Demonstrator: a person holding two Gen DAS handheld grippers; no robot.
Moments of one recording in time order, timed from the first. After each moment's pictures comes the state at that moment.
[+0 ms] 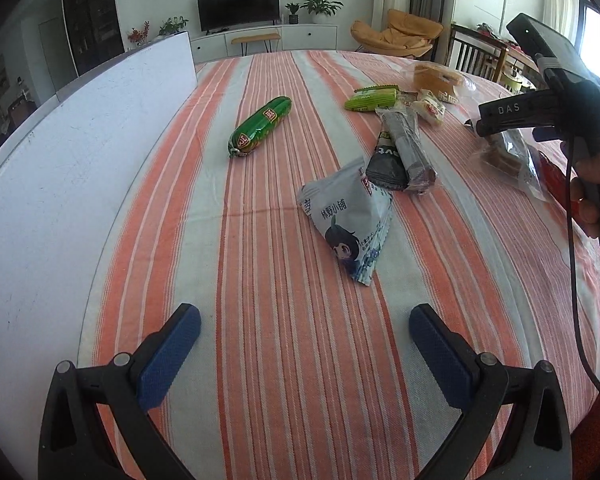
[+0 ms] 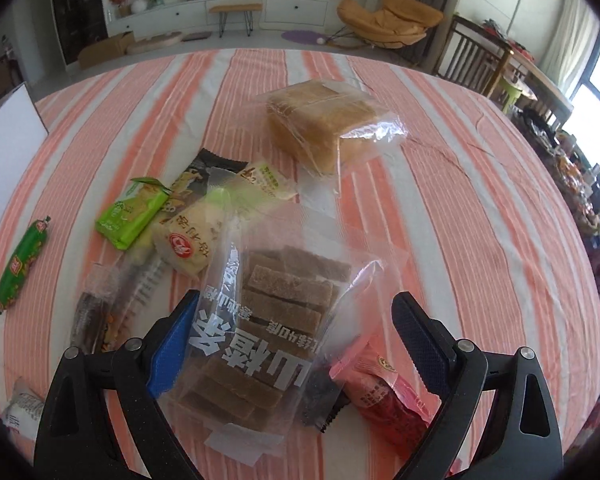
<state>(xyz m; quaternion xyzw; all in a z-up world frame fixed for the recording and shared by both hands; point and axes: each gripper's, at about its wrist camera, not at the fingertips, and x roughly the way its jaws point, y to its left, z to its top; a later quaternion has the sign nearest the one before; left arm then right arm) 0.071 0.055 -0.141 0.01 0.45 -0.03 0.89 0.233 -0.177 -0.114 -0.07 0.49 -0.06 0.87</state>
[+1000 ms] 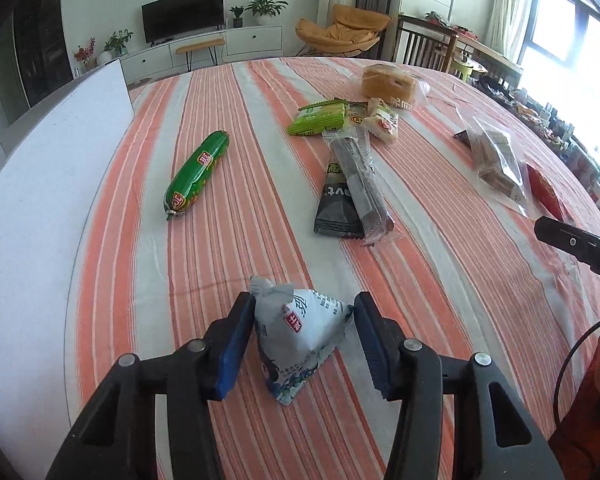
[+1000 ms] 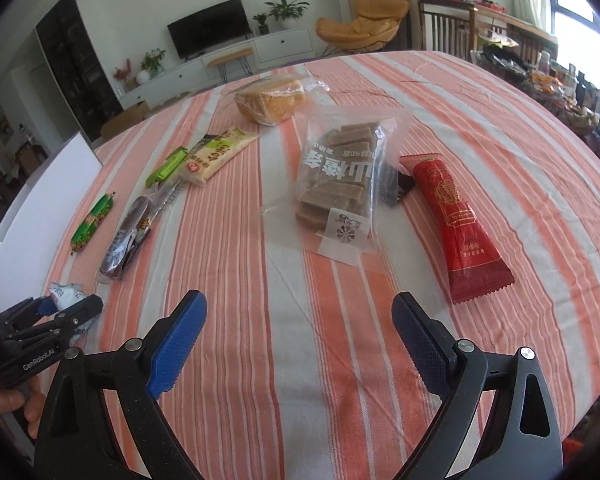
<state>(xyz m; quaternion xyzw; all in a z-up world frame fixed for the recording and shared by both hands) 0.100 0.047 -0.127 0.03 0.45 -0.13 0.88 0.086 -0.228 -0.114 0.10 0.42 0.02 0.90</state>
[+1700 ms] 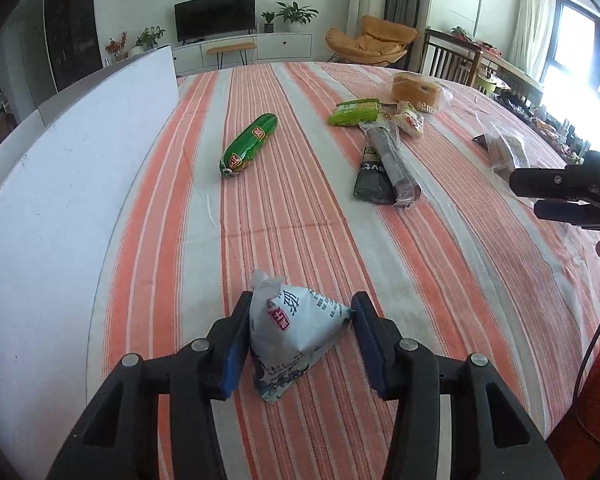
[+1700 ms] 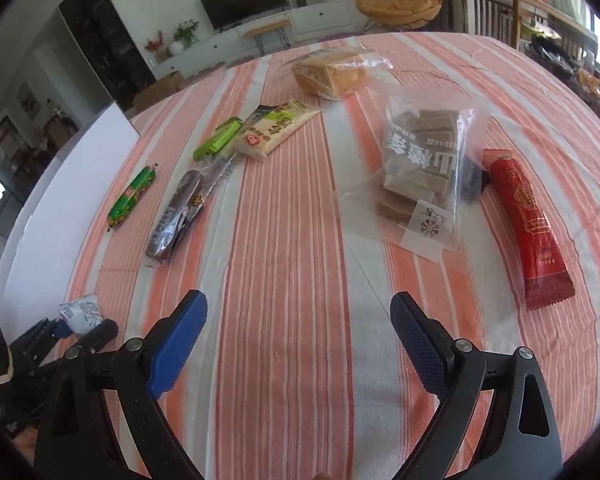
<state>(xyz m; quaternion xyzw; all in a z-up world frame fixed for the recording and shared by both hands) 0.064 0.074 -0.130 0.00 0.43 -0.08 0.90 0.125 -0.187 -0.107 0.14 0.48 0.12 0.86</state>
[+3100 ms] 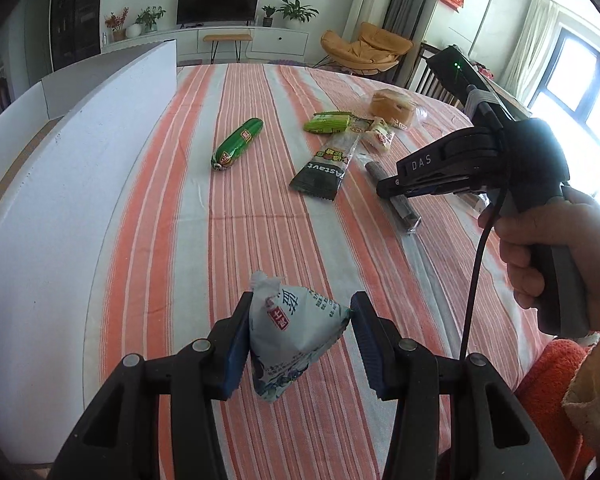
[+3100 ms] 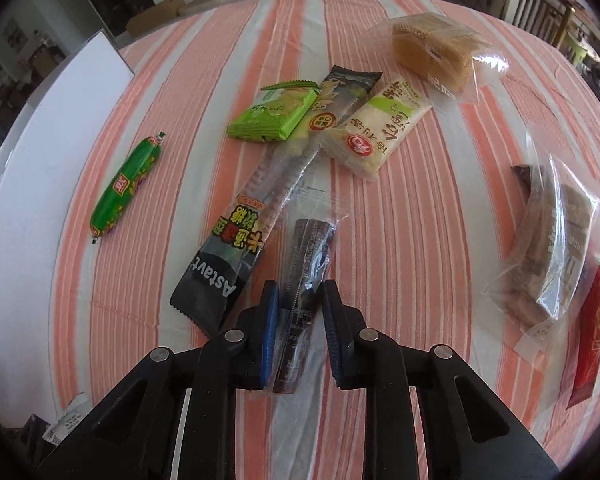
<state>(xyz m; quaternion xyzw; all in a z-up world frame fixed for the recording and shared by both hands) 0.039 0.076 -0.099 -0.06 0.45 -0.12 0.89 0.210 -0.088 -0.127 0.02 0.57 0.11 0.81</state>
